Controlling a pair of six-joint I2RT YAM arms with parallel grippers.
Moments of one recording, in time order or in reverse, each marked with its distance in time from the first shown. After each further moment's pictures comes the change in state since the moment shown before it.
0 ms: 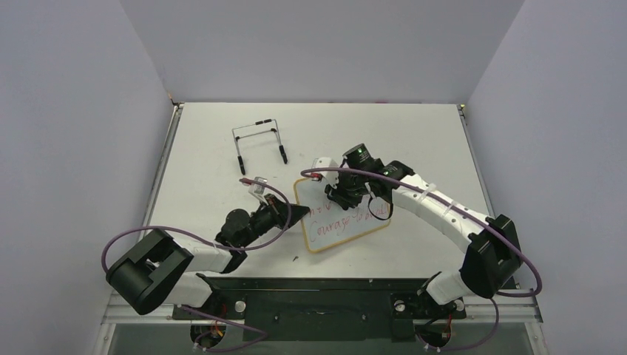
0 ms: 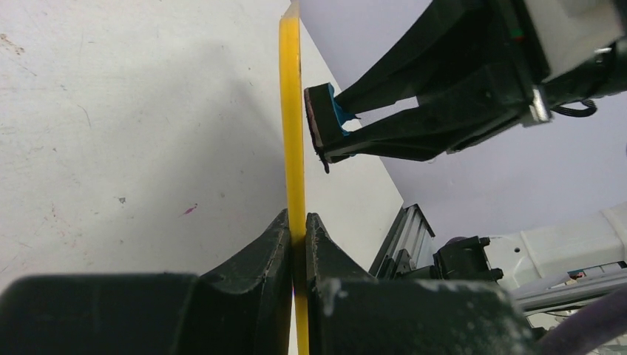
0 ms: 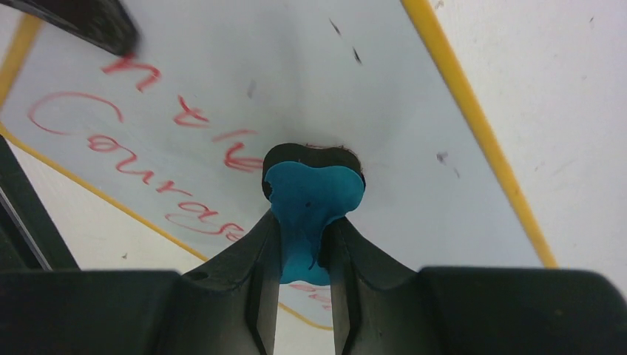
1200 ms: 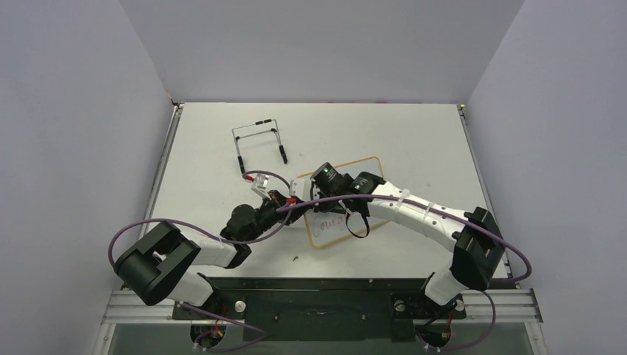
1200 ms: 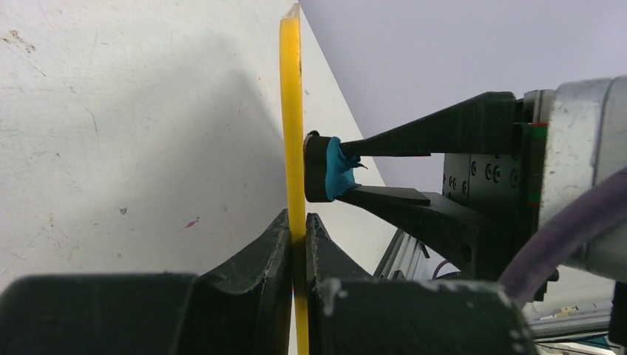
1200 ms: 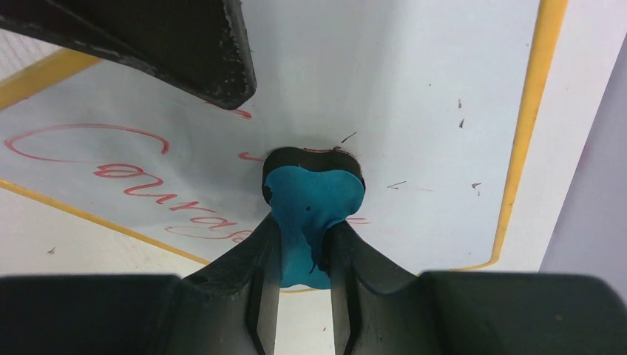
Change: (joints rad) left arm -0.013 0.087 0.066 -0.004 -0.053 -0.058; right arm 0.280 0.093 0.090 -0.062 0.426 -0.091
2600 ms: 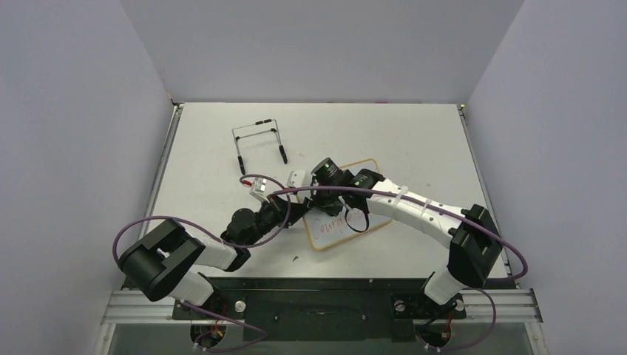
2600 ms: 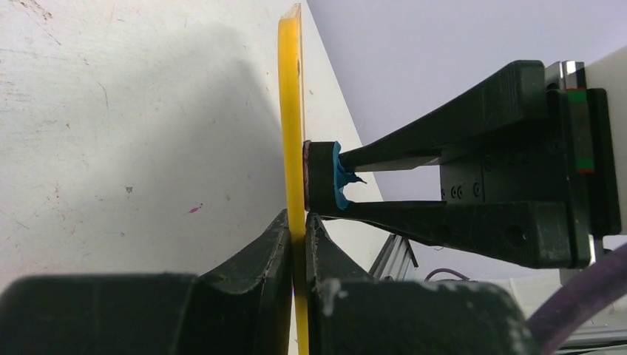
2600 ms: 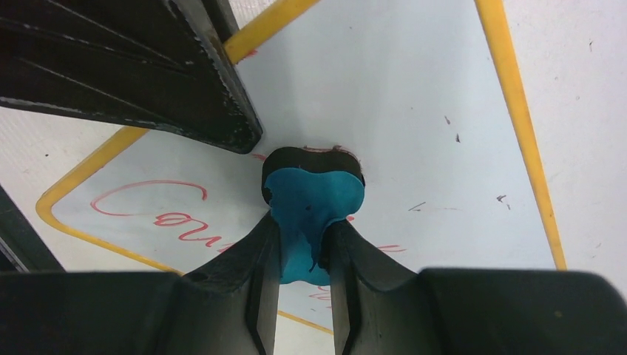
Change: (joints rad) left arm -0.012 0.033 -0.038 0.053 -0.040 -0.069; right arm -0.038 0.024 0.005 0.058 -0.162 0.169
